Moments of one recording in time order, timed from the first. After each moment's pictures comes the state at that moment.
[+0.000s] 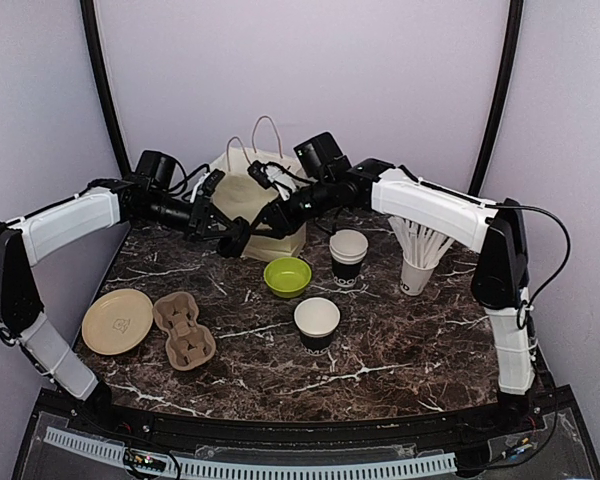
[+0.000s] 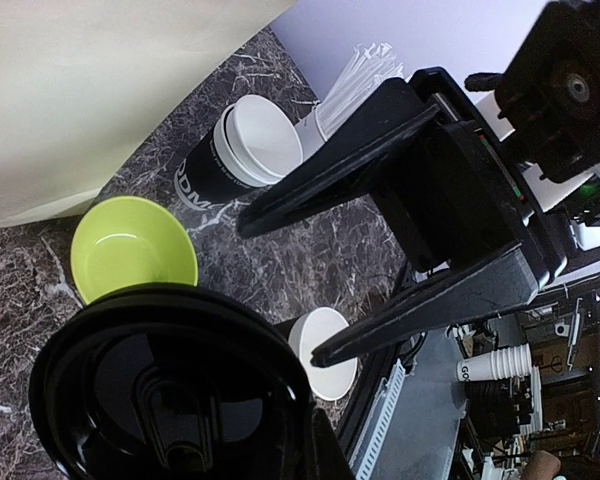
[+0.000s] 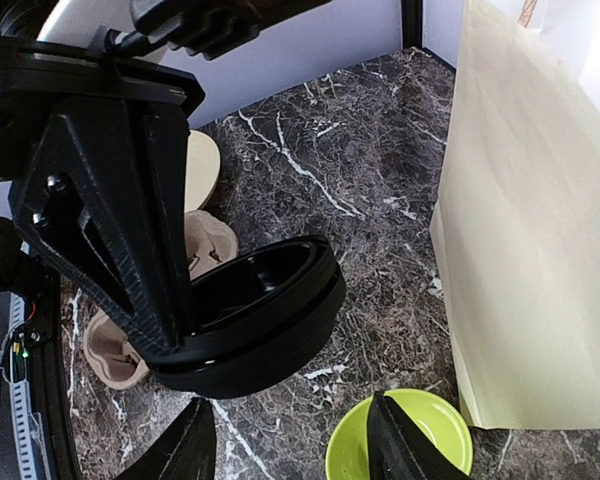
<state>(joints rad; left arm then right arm) -0.33 1.58 1.32 -0.54 0.93 -0.27 0.84 2.14 2.08 -0.58 -0.44 -0.07</state>
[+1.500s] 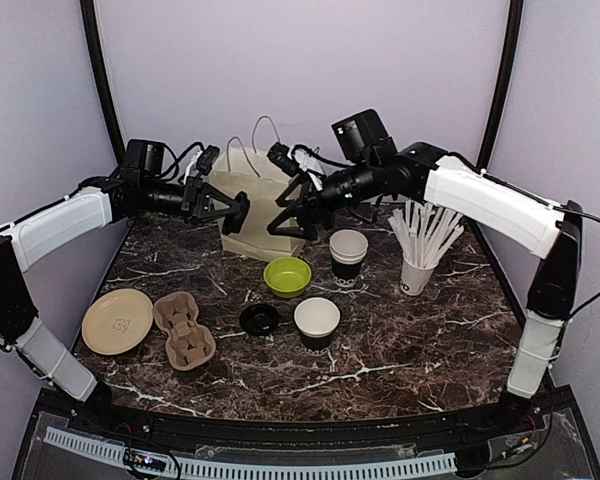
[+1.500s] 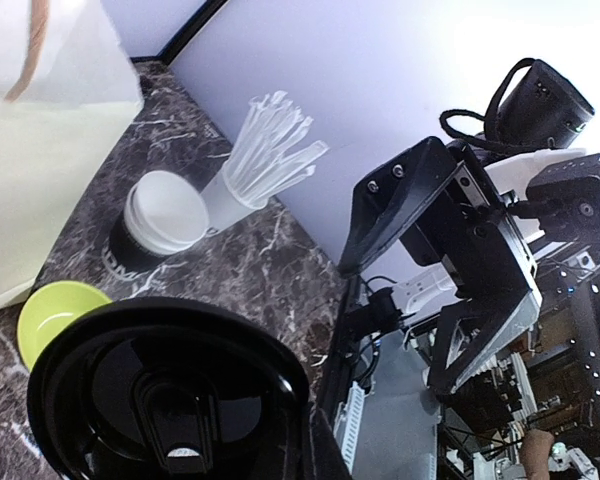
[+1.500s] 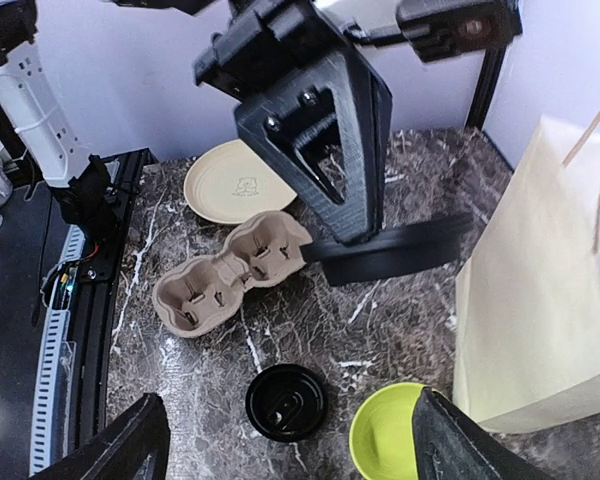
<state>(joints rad) -0.32 1.53 1.31 -0.33 1.06 -0.37 0.83 1.86 1.87 -0.61 -0.58 -0.30</state>
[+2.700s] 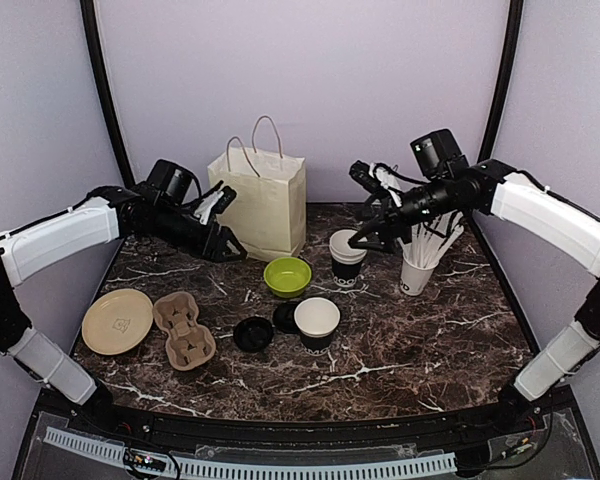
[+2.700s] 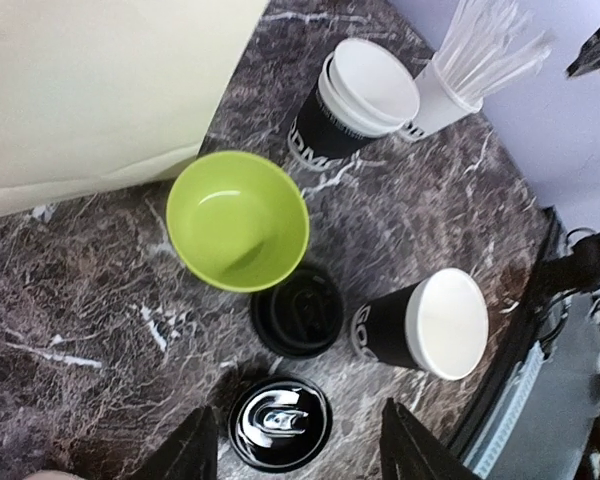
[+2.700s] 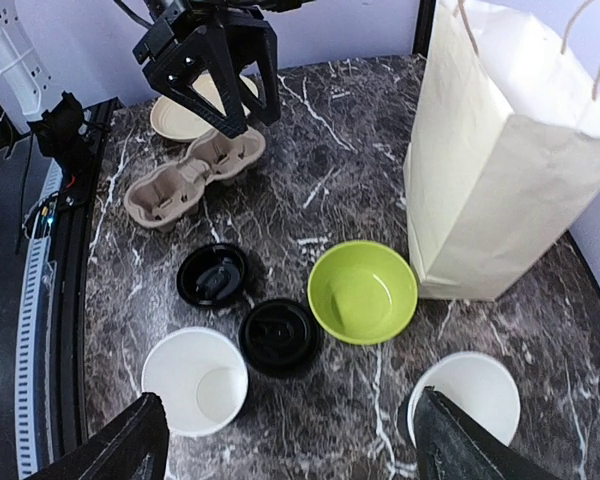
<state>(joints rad) -0.48 1.47 1.26 -0.60 0.49 -0.17 0.61 1.57 1.50 -0.68 -0.65 -0.46</state>
